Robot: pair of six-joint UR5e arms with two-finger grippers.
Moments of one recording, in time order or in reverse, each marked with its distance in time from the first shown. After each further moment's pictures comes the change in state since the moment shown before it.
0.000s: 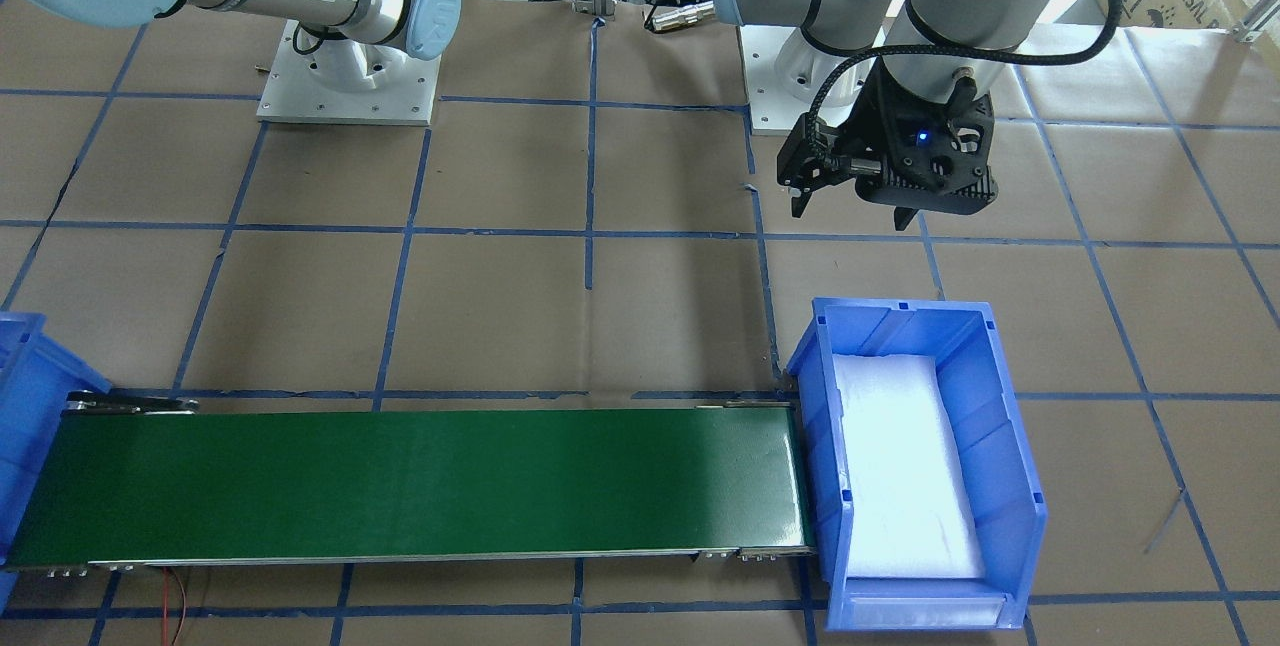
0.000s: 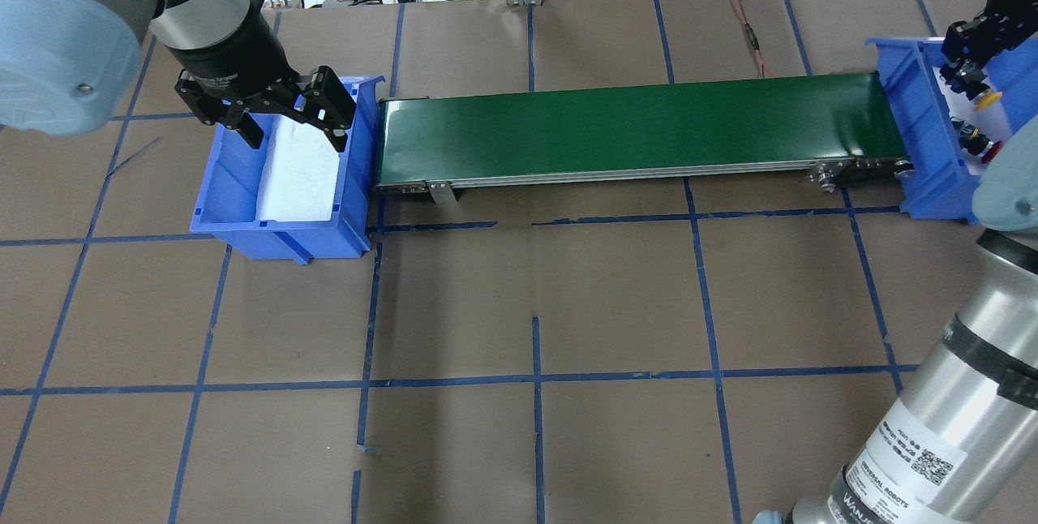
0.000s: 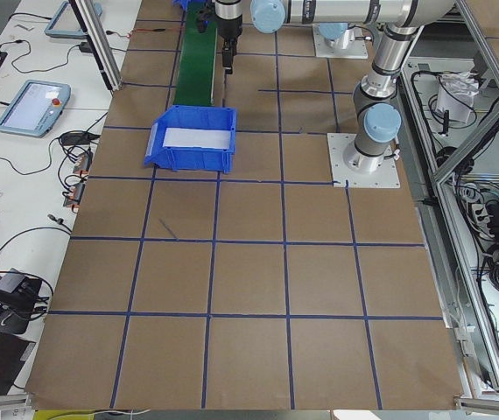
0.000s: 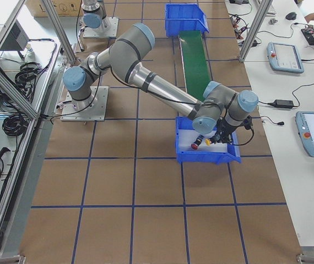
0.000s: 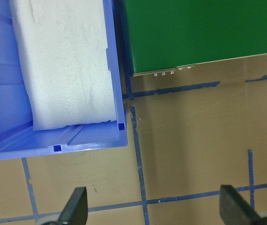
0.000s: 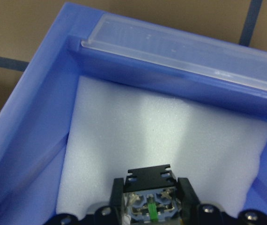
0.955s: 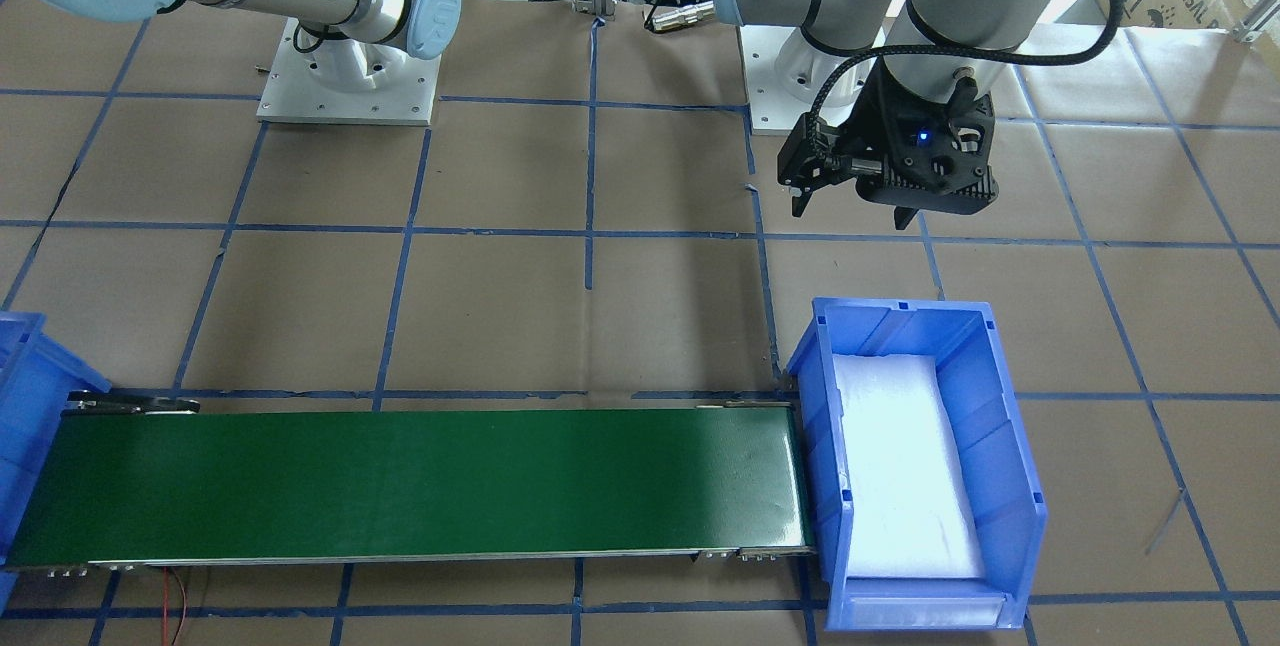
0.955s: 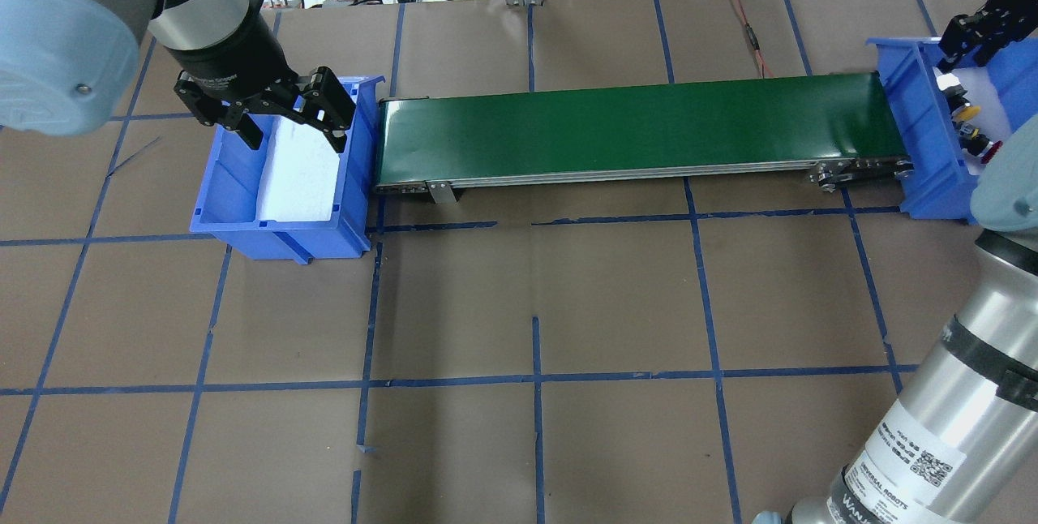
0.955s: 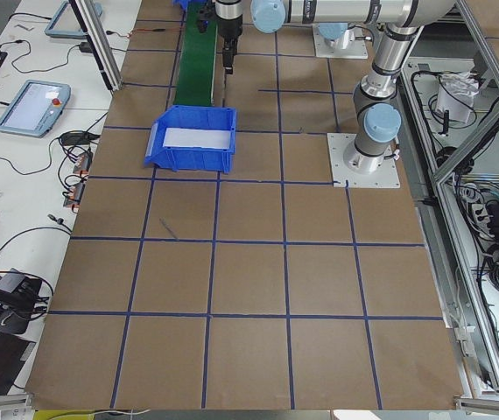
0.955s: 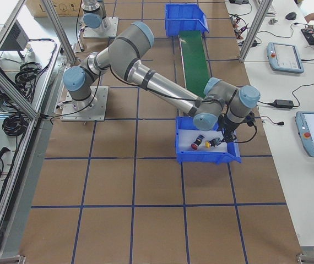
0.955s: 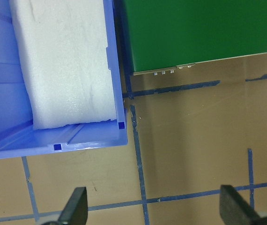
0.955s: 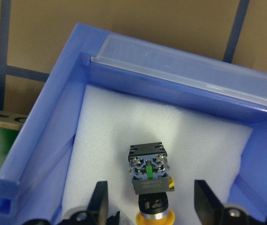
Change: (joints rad) left arm 0.001 0.000 0.000 -0.001 -0.001 0.000; right arm 0.013 -0.046 -0.020 0.018 0.001 -0.008
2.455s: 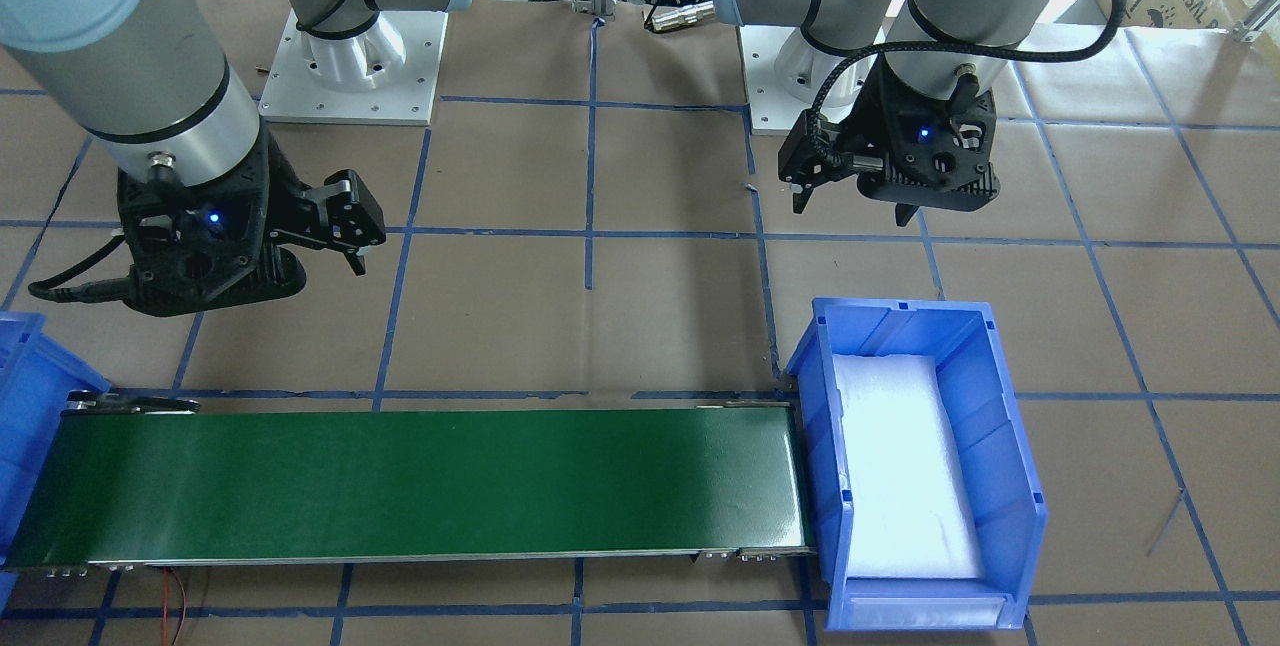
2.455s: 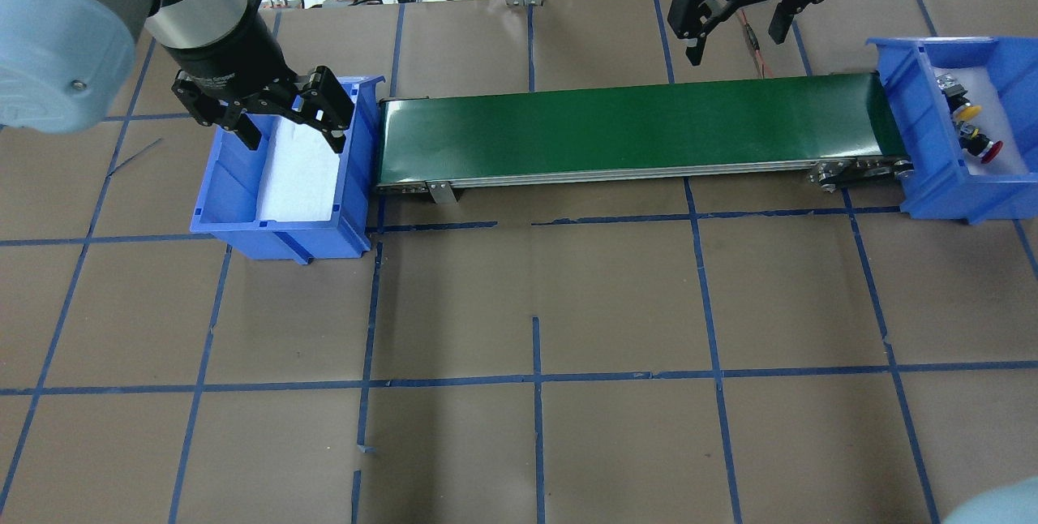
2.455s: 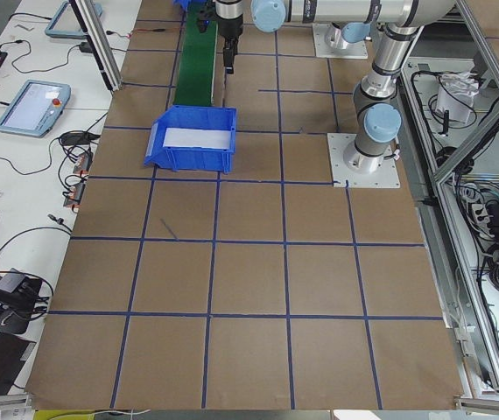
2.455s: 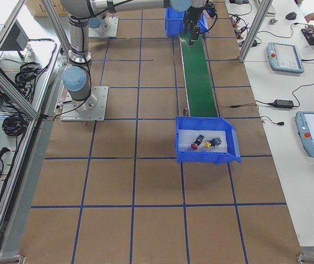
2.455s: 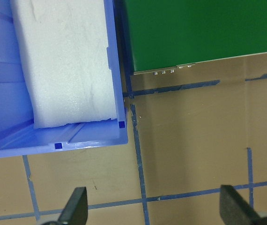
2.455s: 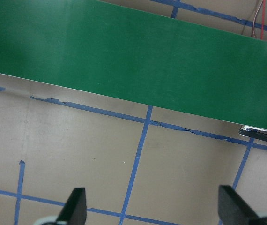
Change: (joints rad) left arm 0.001 0.003 0.003 -0.015 0.001 -0.001; right arm 0.570 -0.530 0.330 0.229 -0.003 0.582
